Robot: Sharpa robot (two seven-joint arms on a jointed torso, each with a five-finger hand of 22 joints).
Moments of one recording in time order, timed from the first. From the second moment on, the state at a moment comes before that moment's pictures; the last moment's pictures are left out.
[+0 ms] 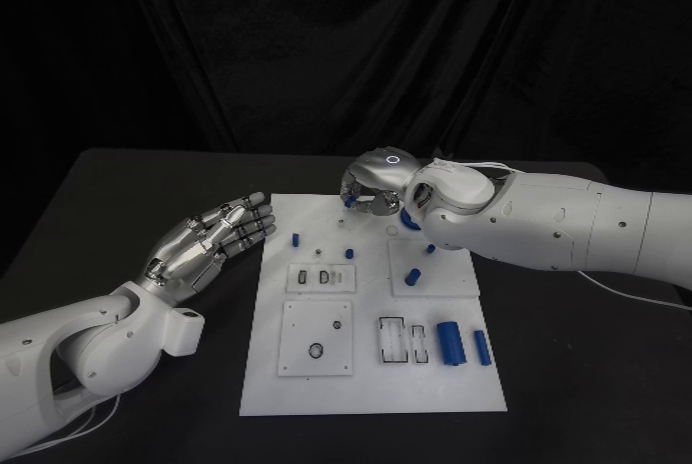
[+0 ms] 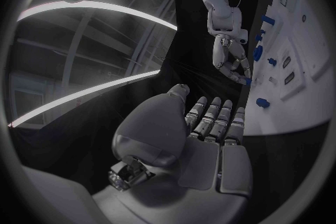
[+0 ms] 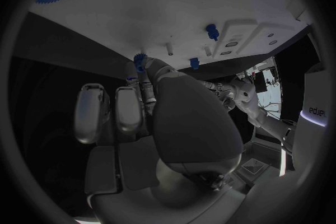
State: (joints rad) left arm 1.25 -0.99 -0.21 1.64 -0.01 0.07 0.68; left_hand 1.41 0.23 -0.02 0.20 0.55 0.40 0.15 0.06 0.05 0.28 0.28 0.29 0.06 0.22 0.27 0.25 0.05 0.09 0.14 0.30 0.06 0.03; right arm 1.45 -0.62 -0.23 1.32 -1.68 -0.41 -0.08; right_hand 1.54 -0.11 0.31 0.14 0.34 1.06 0.12 0.21 0.31 1.18 0.06 0.19 0.08 1.47 -0.02 1.29 0.99 0.08 1.40 0.08 1.38 1.26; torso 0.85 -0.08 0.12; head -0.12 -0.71
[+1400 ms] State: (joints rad) left arm 1.25 -0.98 -0.21 1.62 0.01 0.07 0.68; left_hand 1.41 0.23 0.00 0.19 0.55 0.40 0.15 0.06 0.05 0.27 0.28 0.29 0.05 0.22 0.28 0.25 0.05 0.09 0.13 0.29 0.06 0.03; right arm 1.44 -0.62 -0.23 1.31 -1.68 -0.37 -0.13; right_hand 1.48 -0.13 0.30 0.11 0.26 0.65 0.04 0.06 0.17 0.87 0.13 0.09 0.07 1.36 0.02 1.14 0.79 0.10 1.28 0.12 1.22 1.10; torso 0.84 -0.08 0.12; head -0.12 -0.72
